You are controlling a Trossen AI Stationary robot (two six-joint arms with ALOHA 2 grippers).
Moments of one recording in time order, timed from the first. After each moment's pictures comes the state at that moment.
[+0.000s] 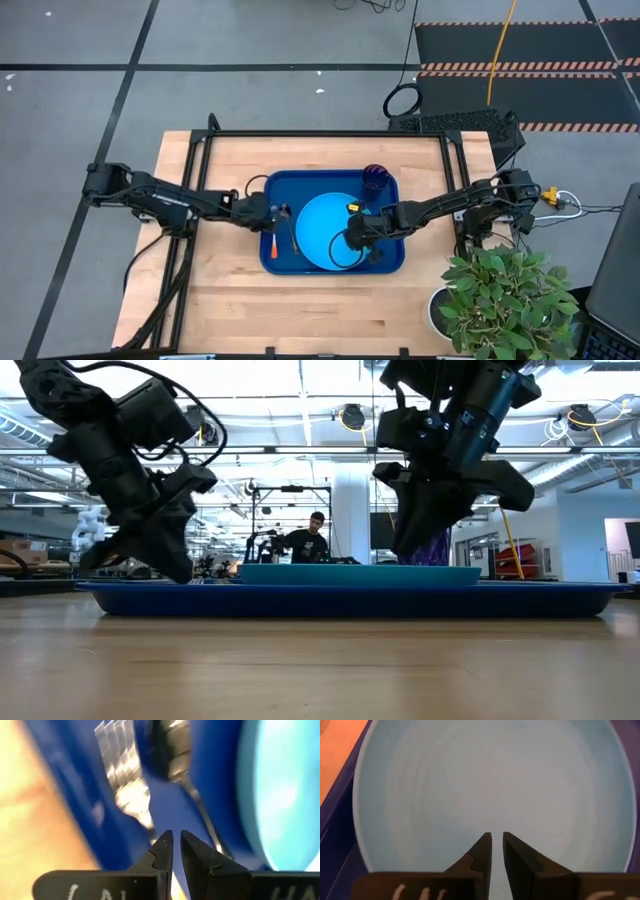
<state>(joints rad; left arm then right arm) 0.02 1.31 0.45 -0.06 0.00 -1.24 0.13 1.62 0.94 -0.37 0.13 -0.33</state>
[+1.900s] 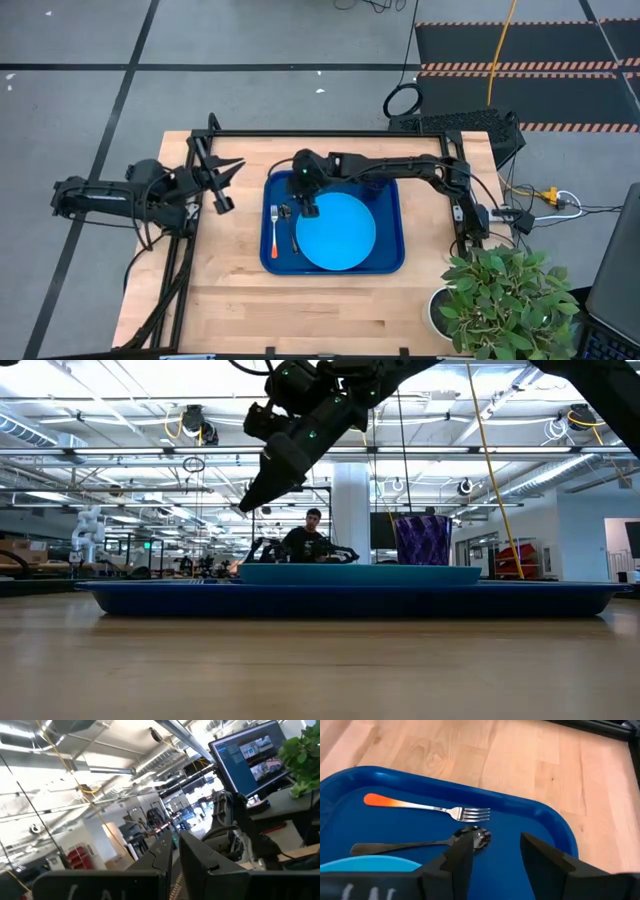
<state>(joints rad) -0.03 0.59 0.57 0.41 -0.26 0.62 -0.18 2.09 1.70 -0.39 -0.16 -0.35</state>
